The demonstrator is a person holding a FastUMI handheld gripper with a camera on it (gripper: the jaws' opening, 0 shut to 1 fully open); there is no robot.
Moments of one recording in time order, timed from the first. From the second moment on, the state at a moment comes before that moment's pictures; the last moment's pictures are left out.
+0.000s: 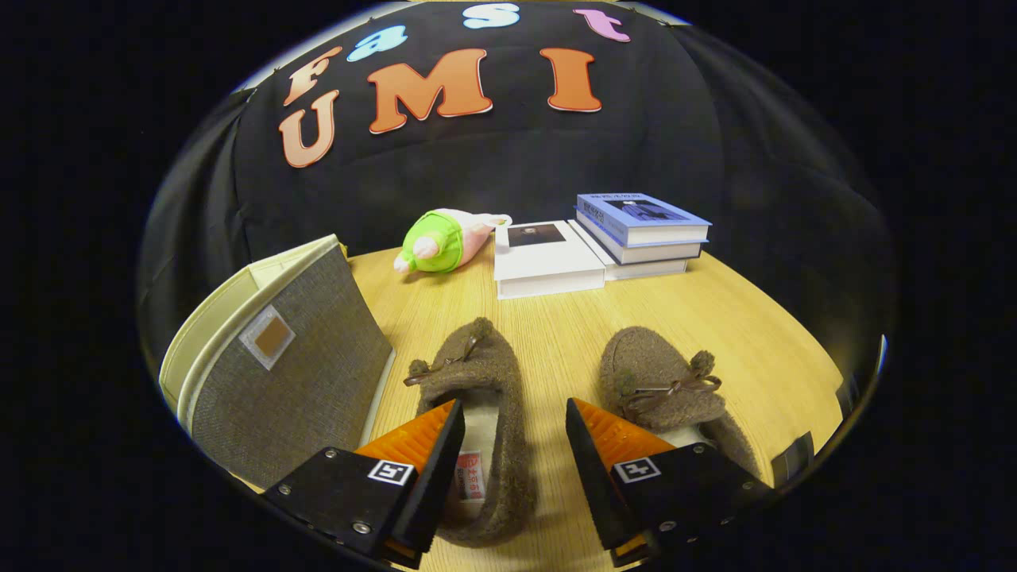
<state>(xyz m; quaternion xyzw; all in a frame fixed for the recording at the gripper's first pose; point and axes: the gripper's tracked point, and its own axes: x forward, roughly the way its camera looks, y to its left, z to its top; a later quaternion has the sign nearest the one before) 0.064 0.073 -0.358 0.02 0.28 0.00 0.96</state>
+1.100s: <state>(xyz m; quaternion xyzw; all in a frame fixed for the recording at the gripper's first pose) 0.057 0.085 -0.271 0.15 0.21 -0.05 0.96</state>
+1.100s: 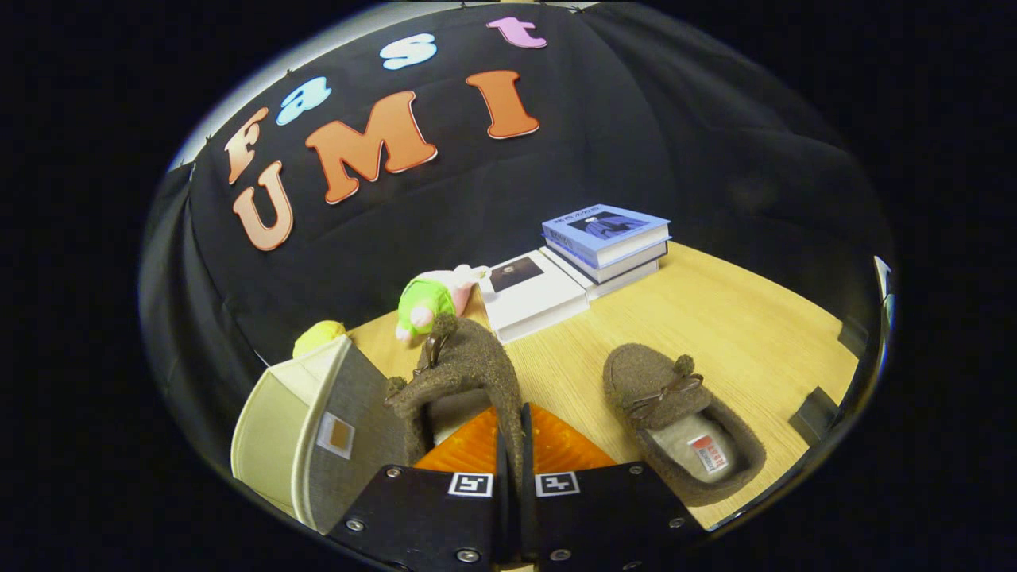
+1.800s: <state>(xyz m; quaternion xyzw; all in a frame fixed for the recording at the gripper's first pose) 0.060 0.213 -0.166 0.18 0.17 0.02 0.97</state>
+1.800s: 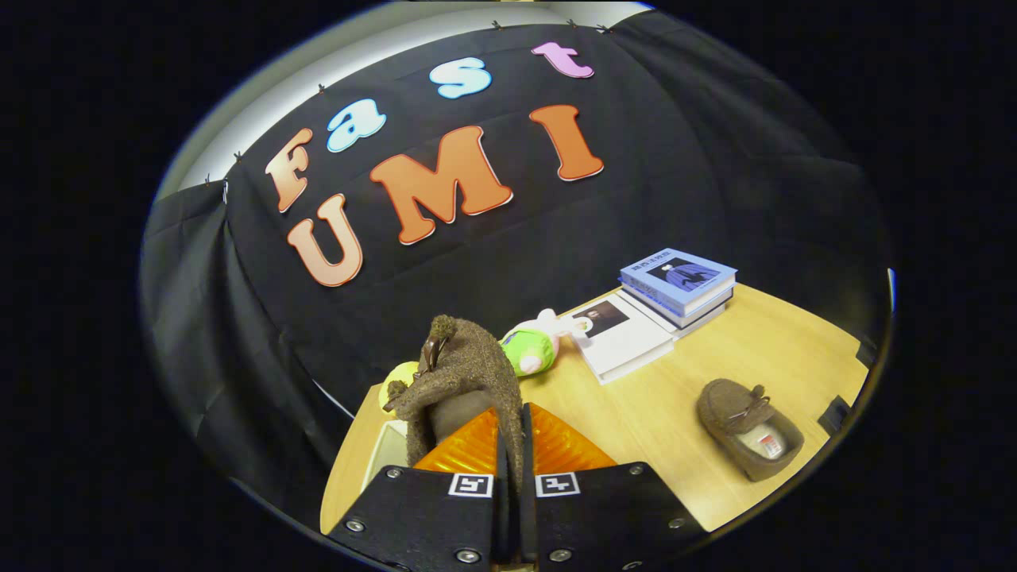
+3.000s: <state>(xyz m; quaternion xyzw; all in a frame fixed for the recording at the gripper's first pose) 0.042 0.331 -0.213 0.11 0.21 0.09 0.97</state>
